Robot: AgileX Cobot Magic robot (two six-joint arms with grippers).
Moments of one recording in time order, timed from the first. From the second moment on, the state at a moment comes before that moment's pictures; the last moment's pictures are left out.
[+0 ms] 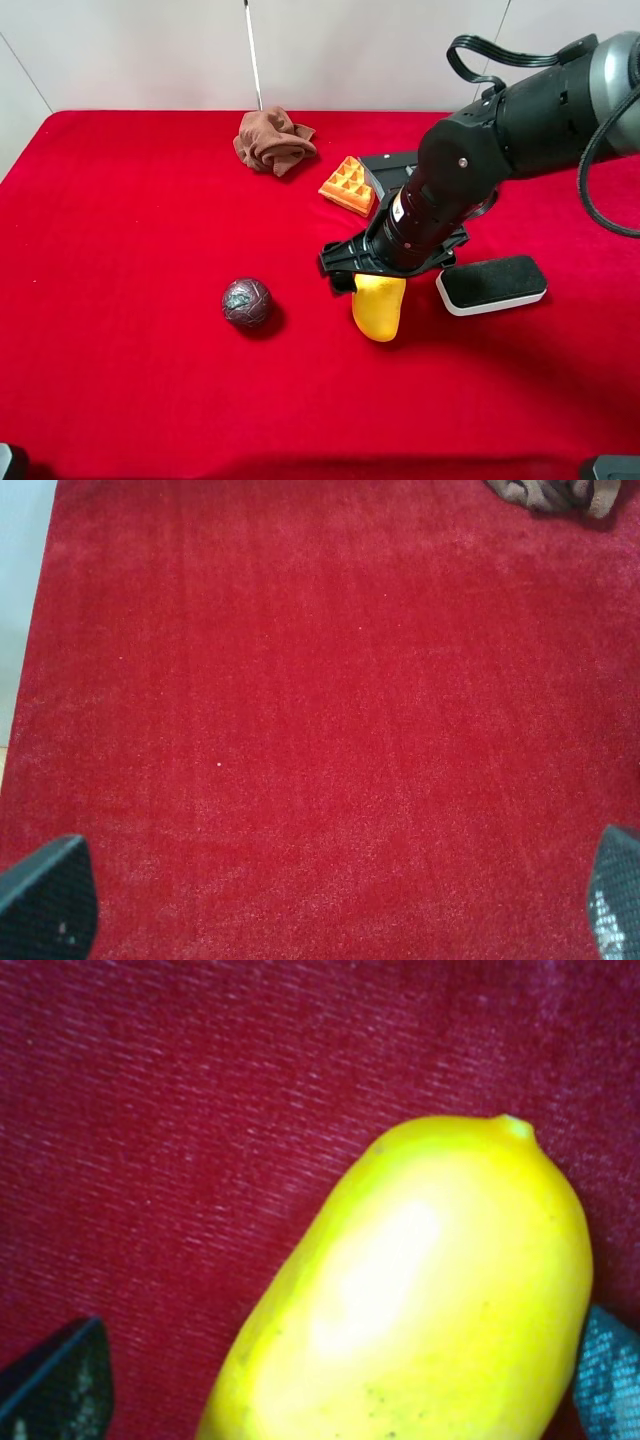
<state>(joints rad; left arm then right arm) -0.19 0.00 -0.48 0.08 1.07 -0.09 0.78 1.80 -0.84 0.07 0.42 0.42</state>
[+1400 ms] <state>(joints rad) -0.19 0.00 -0.48 0.08 1.07 -0.09 0.78 1.87 -0.84 0.06 0.40 0.43</state>
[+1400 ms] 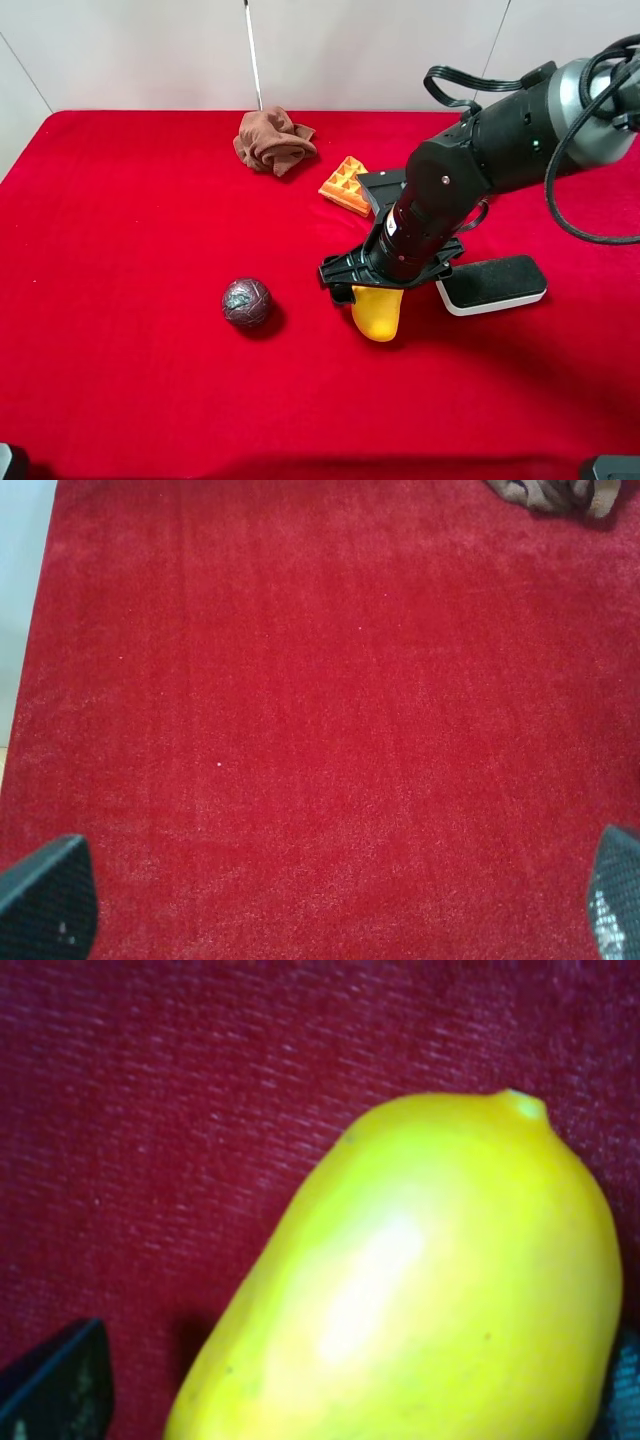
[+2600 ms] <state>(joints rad) -0.19 0.00 -0.48 0.08 1.07 -0.09 0.78 1.87 -0.84 0.06 0.38 0.43</state>
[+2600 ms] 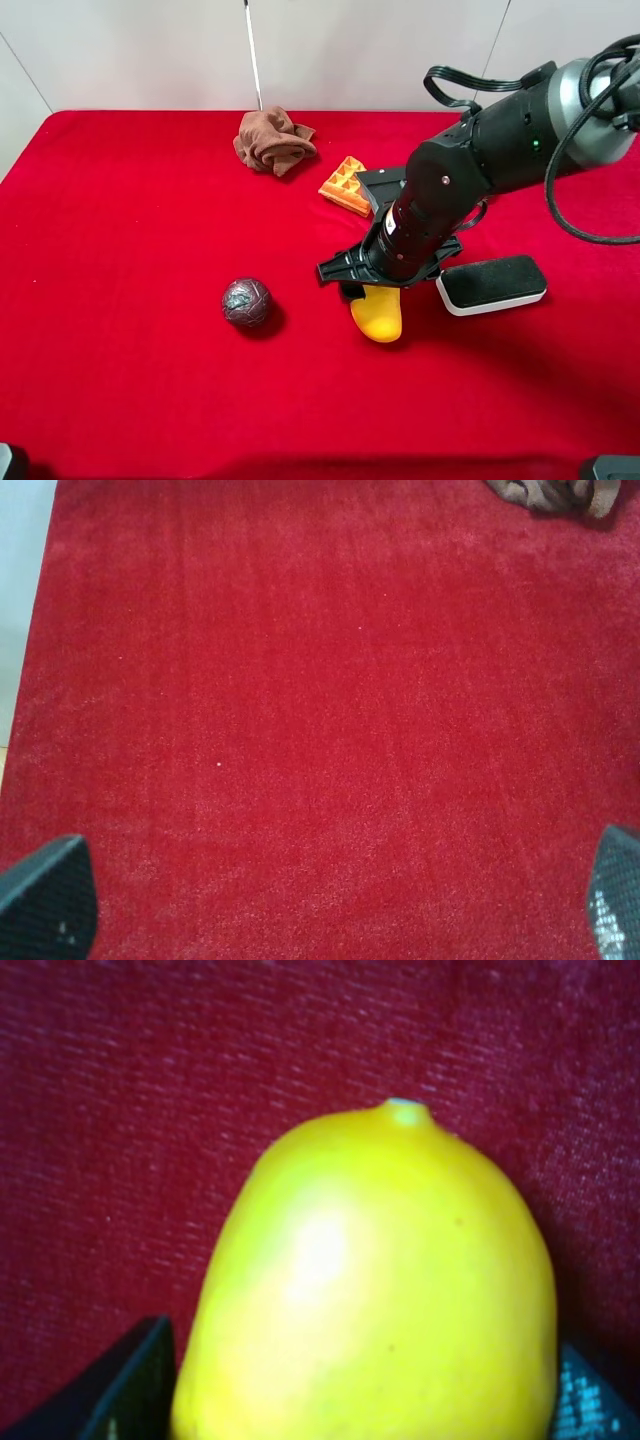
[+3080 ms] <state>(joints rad) -0.19 0.00 -0.48 0.08 1.07 -0.09 0.78 1.87 -0.84 0.06 0.37 0.43</state>
